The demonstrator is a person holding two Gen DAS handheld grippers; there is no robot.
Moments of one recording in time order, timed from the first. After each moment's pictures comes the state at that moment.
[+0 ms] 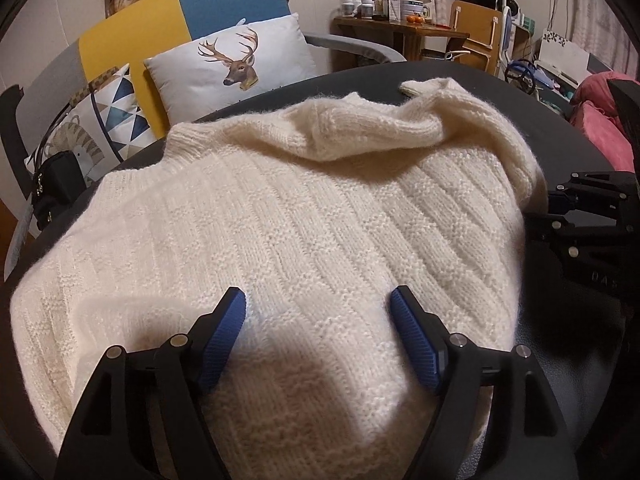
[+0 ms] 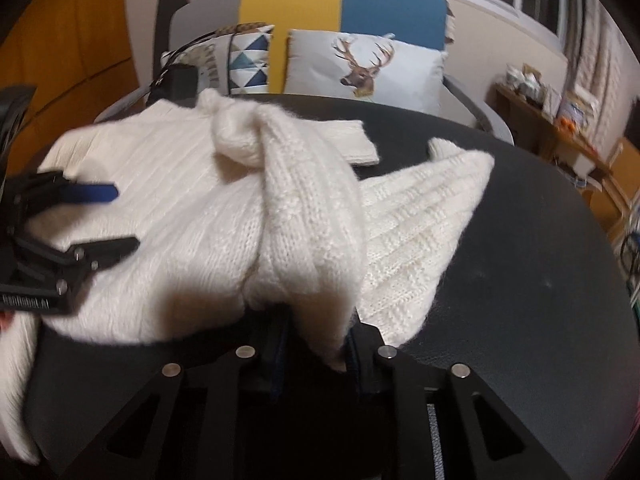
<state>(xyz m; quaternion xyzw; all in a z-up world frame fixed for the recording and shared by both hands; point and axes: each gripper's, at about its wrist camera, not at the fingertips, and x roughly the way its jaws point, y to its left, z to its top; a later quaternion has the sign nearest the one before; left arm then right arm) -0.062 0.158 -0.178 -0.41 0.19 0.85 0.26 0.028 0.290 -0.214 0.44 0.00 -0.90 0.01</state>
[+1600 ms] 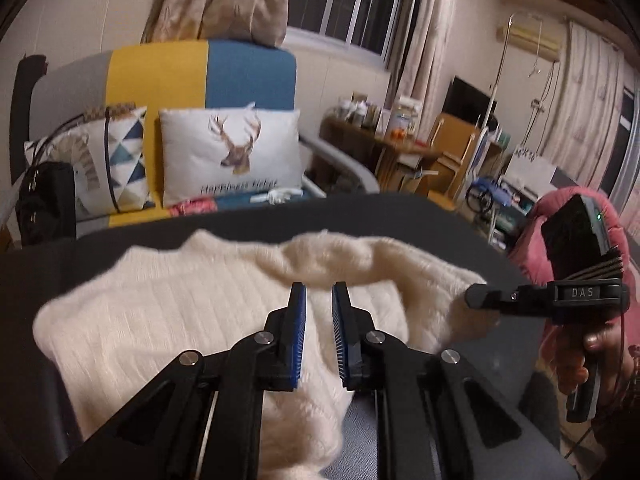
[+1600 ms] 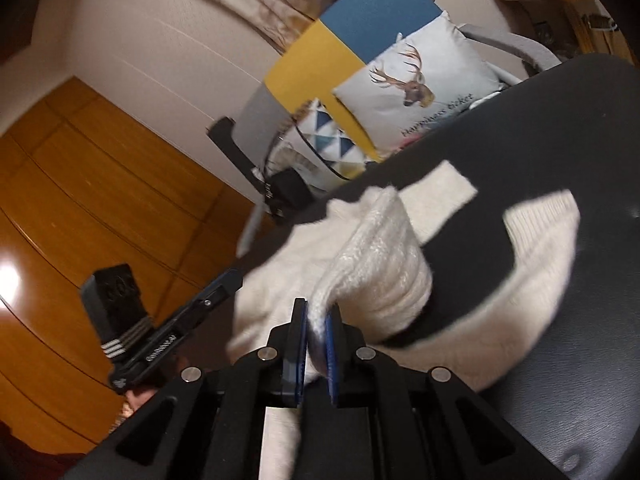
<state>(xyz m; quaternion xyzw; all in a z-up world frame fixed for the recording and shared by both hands) -0.057 0.105 -0.058 -0.32 0.01 0.89 0.34 0.042 0.317 -0.129 0.34 -0.35 -0.85 0.19</state>
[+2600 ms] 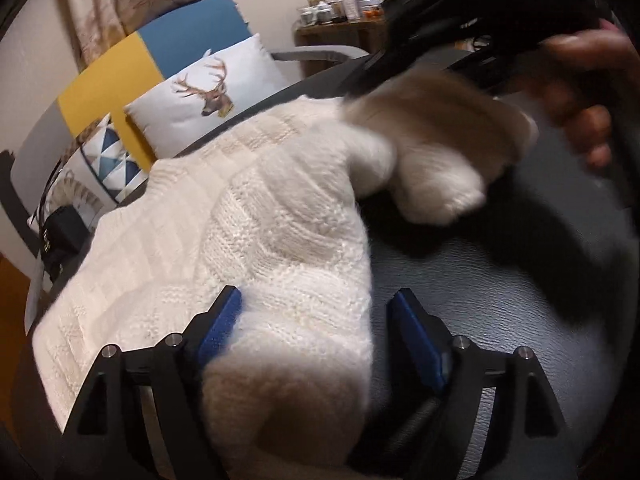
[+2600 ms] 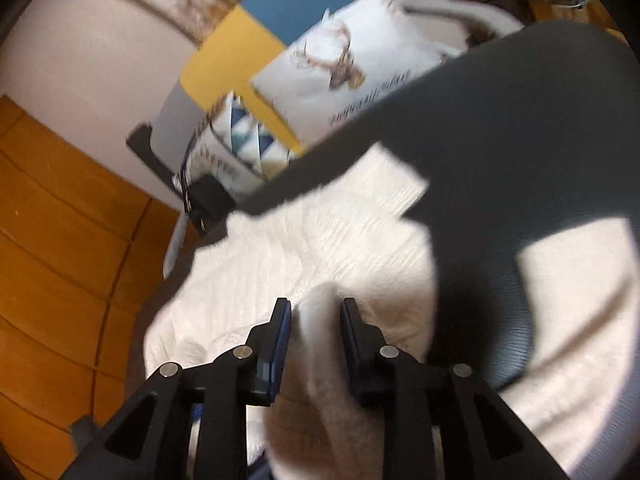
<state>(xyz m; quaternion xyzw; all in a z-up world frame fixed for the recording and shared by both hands) -0.030 0.167 -0.191 -0.36 0.27 0.84 0.29 -0.051 0.325 -0.198 0.38 -0.36 -0.85 0.07</state>
